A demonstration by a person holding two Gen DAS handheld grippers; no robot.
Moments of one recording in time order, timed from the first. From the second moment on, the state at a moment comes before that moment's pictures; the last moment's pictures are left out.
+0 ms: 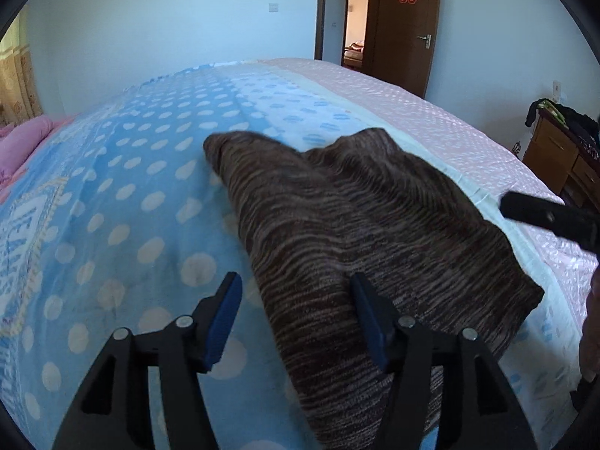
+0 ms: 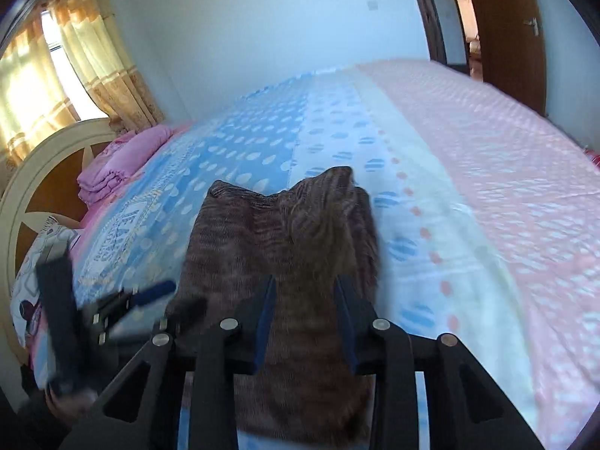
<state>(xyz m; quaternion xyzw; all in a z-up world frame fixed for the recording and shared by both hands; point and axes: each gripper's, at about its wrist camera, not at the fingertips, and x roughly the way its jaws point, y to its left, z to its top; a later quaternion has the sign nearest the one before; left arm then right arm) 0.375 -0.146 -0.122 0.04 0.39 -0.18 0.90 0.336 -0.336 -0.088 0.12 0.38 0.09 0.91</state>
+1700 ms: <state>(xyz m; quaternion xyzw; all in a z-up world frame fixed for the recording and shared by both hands) 0.372 -0.075 -0.133 -0.14 0.39 -0.16 0.90 0.388 -0.248 -0.084 0.02 0.42 0.15 0.89</state>
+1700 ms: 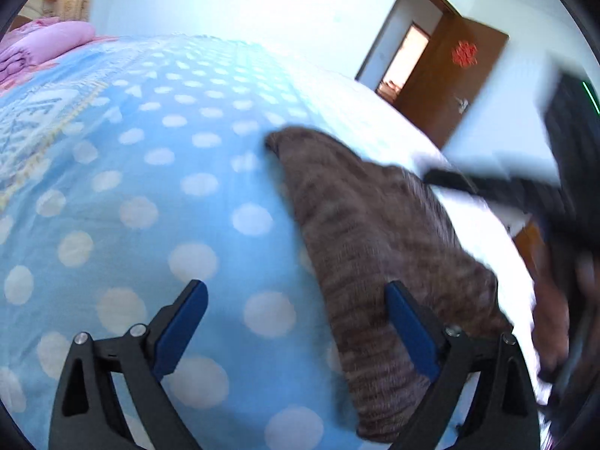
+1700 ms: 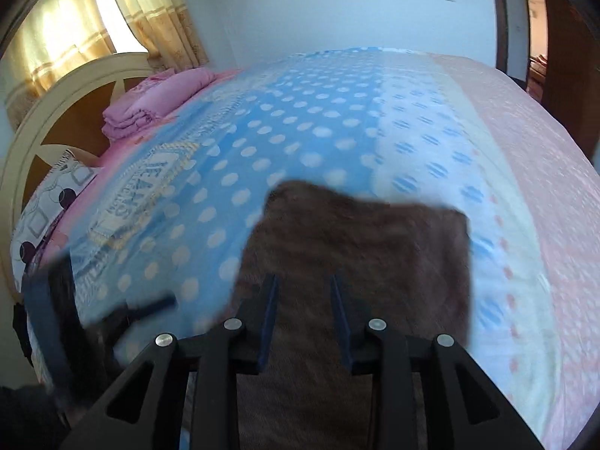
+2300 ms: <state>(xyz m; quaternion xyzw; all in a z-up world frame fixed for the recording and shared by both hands) 0.370 -0.074 -0.136 -0.14 0.42 -0.10 0.89 0.380 -0.347 -0.107 0.14 0.38 0.14 0.90</state>
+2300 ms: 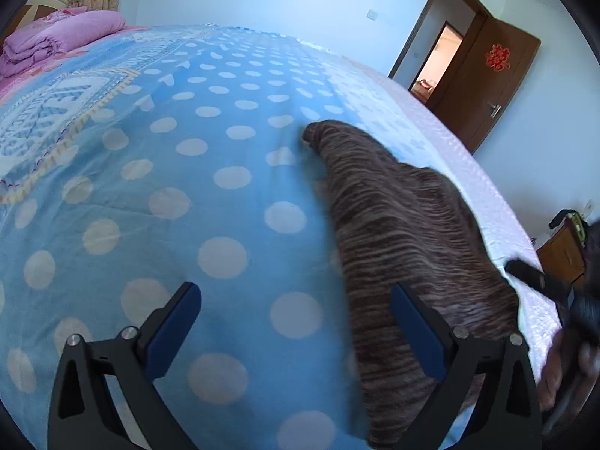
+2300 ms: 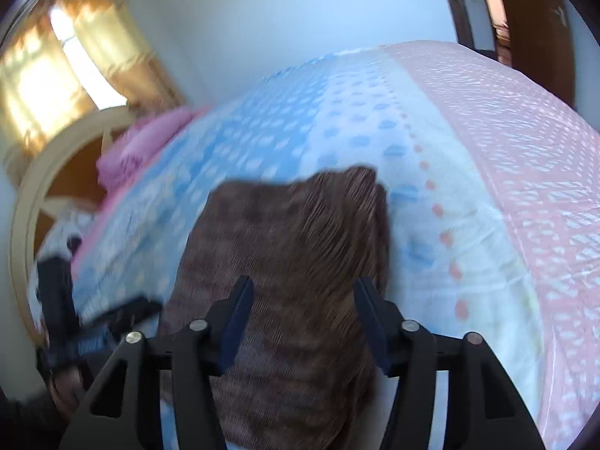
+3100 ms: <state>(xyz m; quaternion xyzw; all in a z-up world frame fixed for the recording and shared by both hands) 0.386 -0.129 -0.146 -0.06 0.44 -0.17 0.88 0.499 -0.383 -0.167 0.24 0.43 0.19 0.85</state>
